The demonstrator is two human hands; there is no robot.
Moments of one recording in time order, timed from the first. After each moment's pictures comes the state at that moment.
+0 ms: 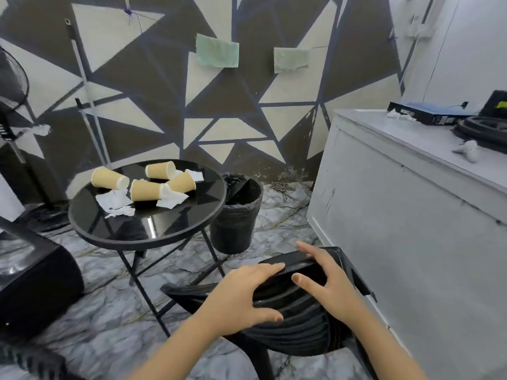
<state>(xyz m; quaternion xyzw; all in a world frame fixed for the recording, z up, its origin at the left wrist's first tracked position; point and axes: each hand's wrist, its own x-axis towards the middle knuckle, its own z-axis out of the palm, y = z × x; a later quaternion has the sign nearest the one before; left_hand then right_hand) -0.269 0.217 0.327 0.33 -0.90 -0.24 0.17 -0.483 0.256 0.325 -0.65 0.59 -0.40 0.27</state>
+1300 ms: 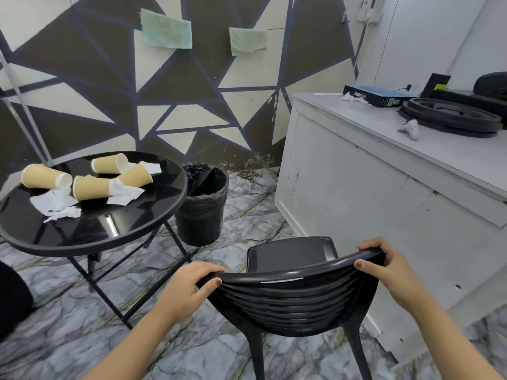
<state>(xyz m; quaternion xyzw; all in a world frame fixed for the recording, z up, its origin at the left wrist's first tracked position) -0.260 0.176 0.250 0.35 -0.86 -0.25 0.28 -0.633 0.317 0.320 -0.47 0.65 -0.53 0.29</state>
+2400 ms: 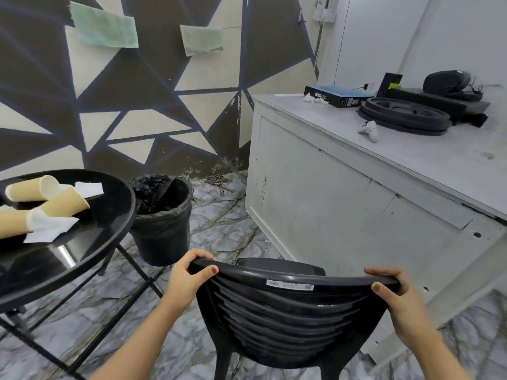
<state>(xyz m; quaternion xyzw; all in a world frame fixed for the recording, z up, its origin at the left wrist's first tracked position) -0.398 0.100 0.258 0.34 -0.65 -0.55 0.41 -0.716 0.329 0.292 -0.32 0.63 -0.66 0.25</state>
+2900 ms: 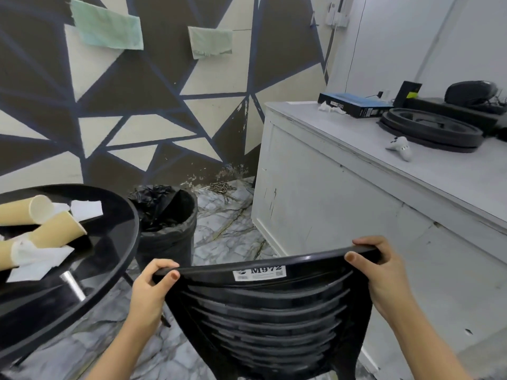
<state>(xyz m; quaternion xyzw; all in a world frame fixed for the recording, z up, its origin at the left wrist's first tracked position) -0.352 -0.023 0.256 0.36 -0.54 -0.56 0.52 -0.669 0.160 0.362 -0.35 0.63 -0.66 0.21</state>
